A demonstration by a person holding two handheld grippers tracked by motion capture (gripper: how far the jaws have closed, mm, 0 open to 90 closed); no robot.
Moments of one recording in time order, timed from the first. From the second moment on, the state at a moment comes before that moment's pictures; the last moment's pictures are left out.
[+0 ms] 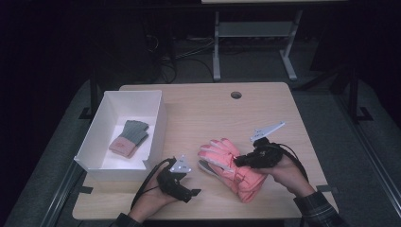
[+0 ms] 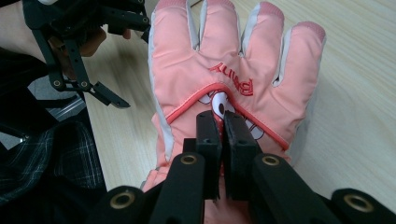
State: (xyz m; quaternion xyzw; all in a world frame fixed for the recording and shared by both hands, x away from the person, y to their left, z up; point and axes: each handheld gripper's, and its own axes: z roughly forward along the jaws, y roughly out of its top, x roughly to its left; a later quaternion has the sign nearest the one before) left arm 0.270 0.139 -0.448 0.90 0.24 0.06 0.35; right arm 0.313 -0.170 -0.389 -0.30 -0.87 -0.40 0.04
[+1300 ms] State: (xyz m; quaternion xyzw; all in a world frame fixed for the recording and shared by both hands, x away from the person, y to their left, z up) left arm 0.262 0.109 -0.437 0.91 0.23 0.01 0.36; right arm 0.307 -0.256 -0.436 -0.35 -0.86 -0.38 -0.04
